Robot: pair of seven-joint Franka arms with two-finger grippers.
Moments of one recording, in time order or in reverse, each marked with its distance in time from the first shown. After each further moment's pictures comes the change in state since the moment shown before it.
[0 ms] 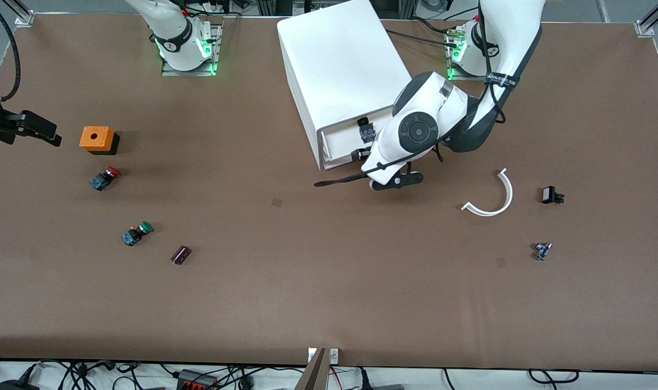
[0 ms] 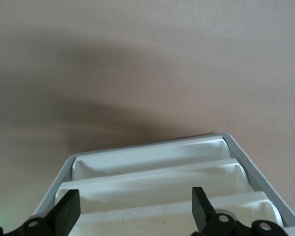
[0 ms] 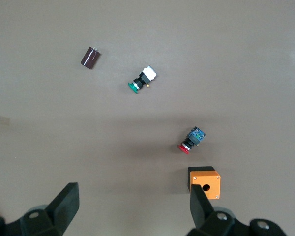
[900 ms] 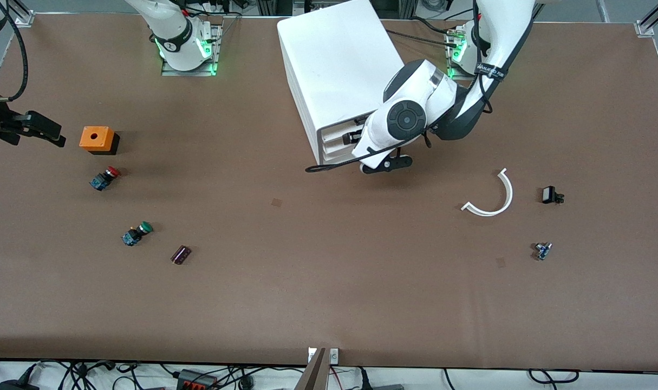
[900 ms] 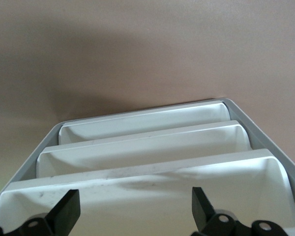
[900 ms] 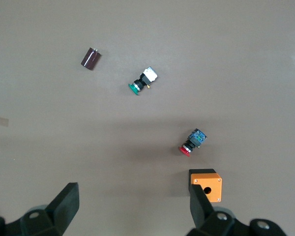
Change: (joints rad) left arm 0.006 -0.028 -0.059 -0.059 -0.044 -0.007 -0.030; right arm 0.000 -0.015 0.002 -0.030 0.000 0.023 0.000
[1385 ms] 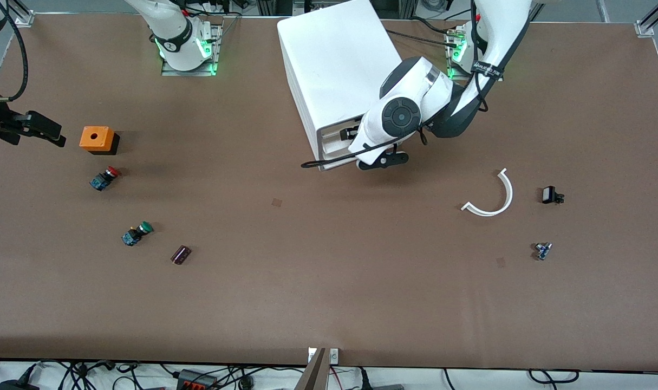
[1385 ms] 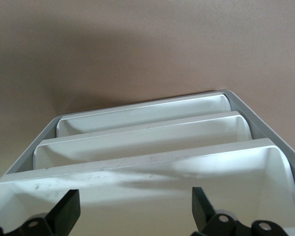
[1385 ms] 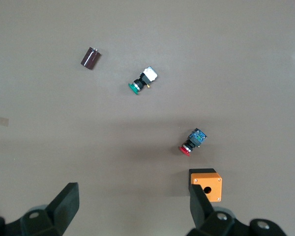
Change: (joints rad) left arm 0.005 -0.001 -0.013 -0.001 -0.001 -0.006 -0.004; right arm 0.000 0.000 0.000 0.000 0.000 -0.001 0.000
